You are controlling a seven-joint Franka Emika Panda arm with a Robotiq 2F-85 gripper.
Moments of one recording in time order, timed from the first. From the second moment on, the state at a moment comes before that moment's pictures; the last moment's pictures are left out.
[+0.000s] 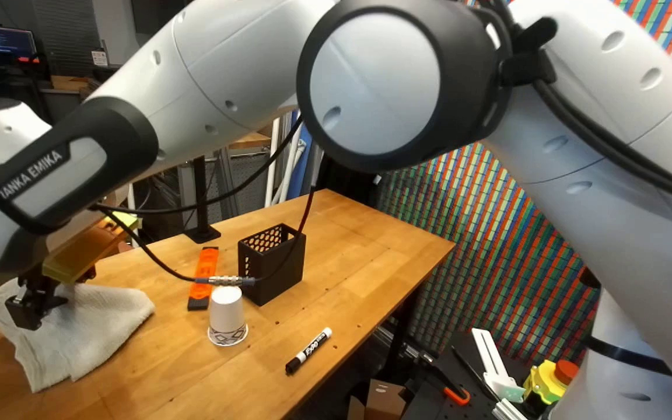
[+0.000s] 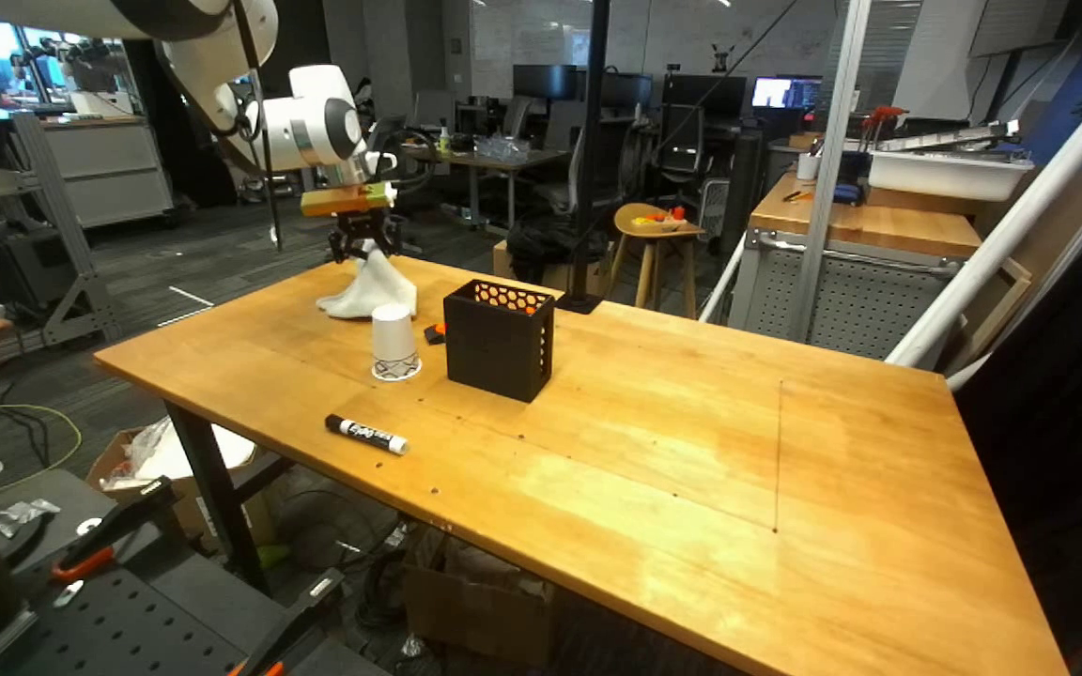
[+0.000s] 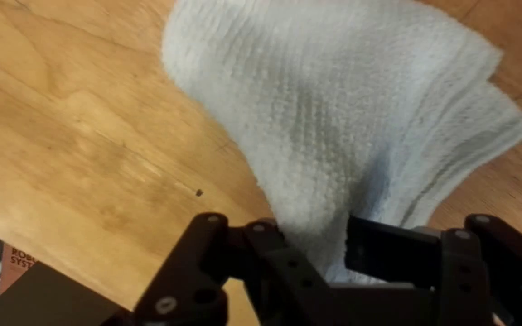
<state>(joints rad) 0.40 0.91 0.07 -1.28 -0.26 2.30 -0.02</state>
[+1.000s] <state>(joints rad) 0.20 0.26 0.09 -1.74 -0.23 2.05 -0.05</state>
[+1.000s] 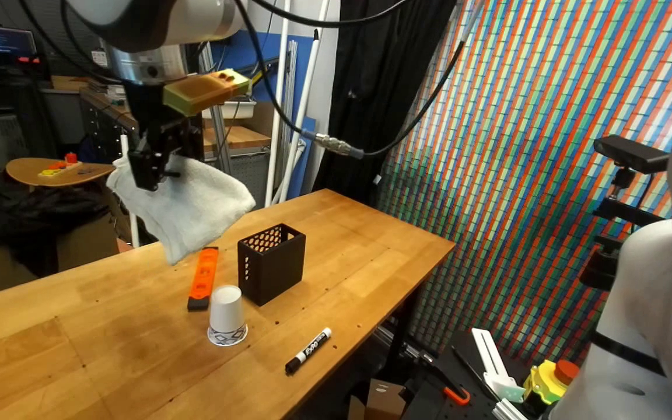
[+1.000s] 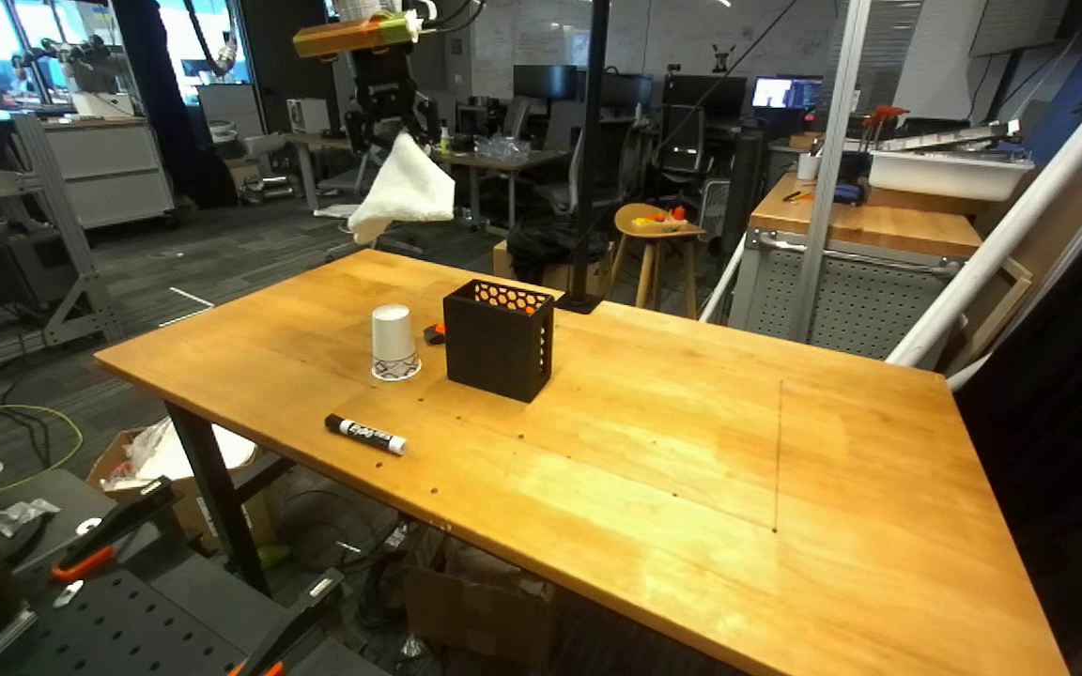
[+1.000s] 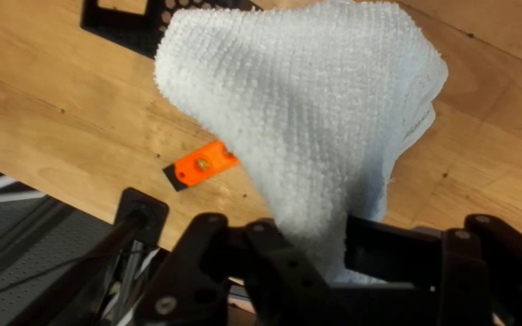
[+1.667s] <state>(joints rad) 0.01 0.10 0.02 -1.92 -0.22 2.09 -0.26</state>
